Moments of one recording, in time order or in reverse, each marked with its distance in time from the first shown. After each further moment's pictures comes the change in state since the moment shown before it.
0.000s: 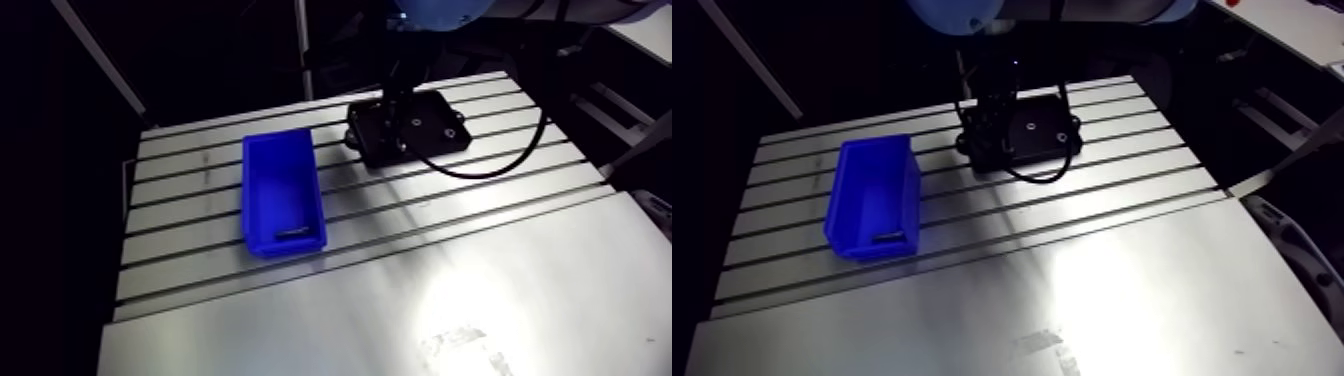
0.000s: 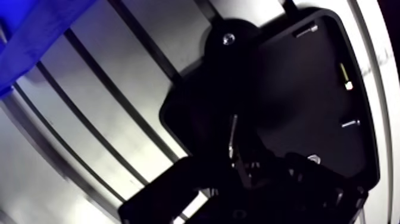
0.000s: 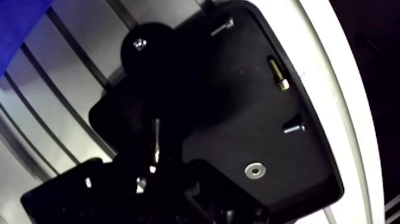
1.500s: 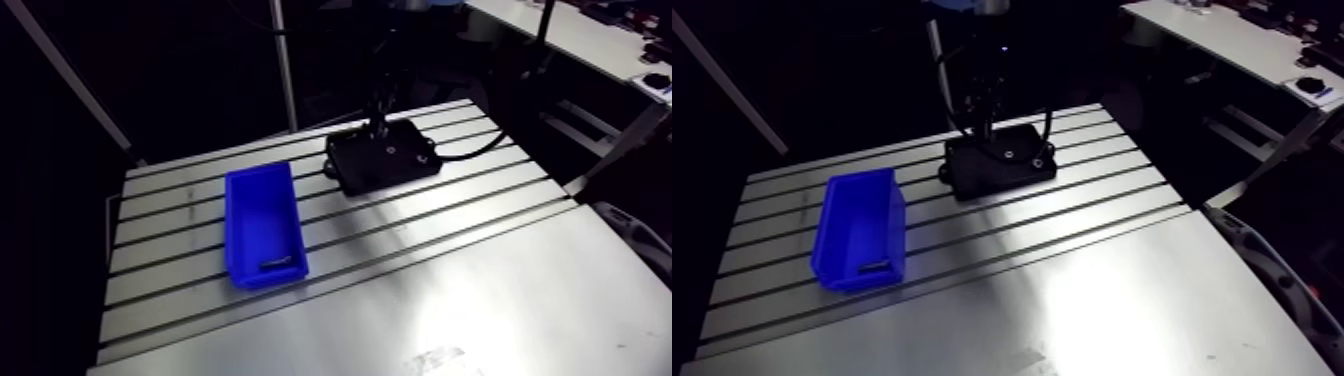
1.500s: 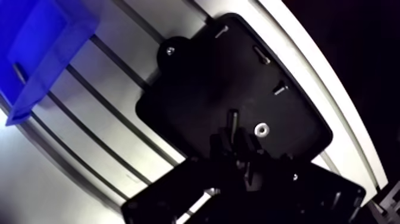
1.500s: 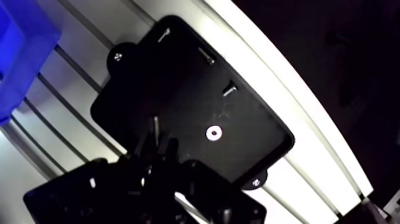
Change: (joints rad) arm -0.071 -0.097 -0.047 0.022 0.125 0.107
